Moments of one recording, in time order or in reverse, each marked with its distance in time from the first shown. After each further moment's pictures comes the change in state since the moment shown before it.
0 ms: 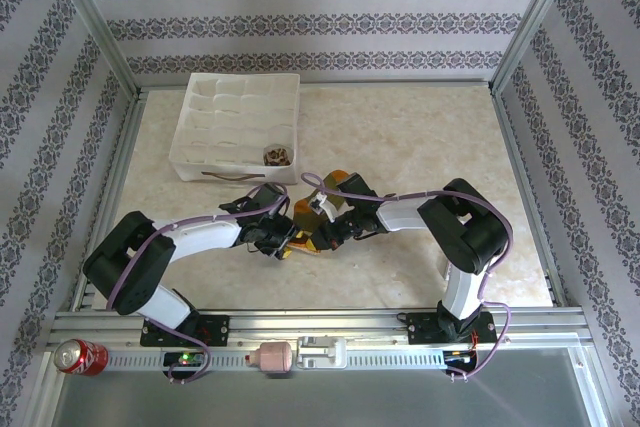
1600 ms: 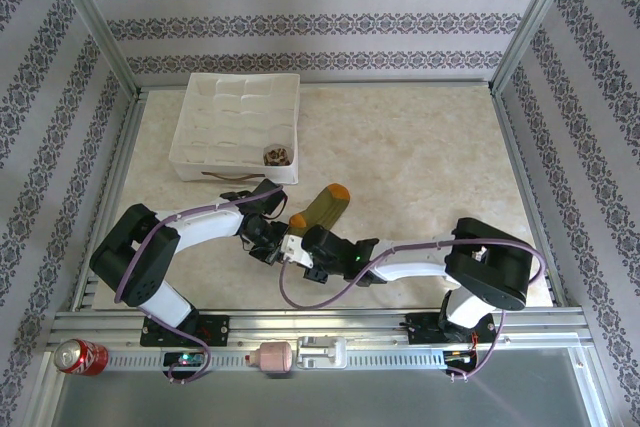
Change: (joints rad) left arm 0.053 0.048 0.087 -0.303 0.196 -0.094; right arm 0.481 -0.226 -0.105 0.051 0.936 -0.415
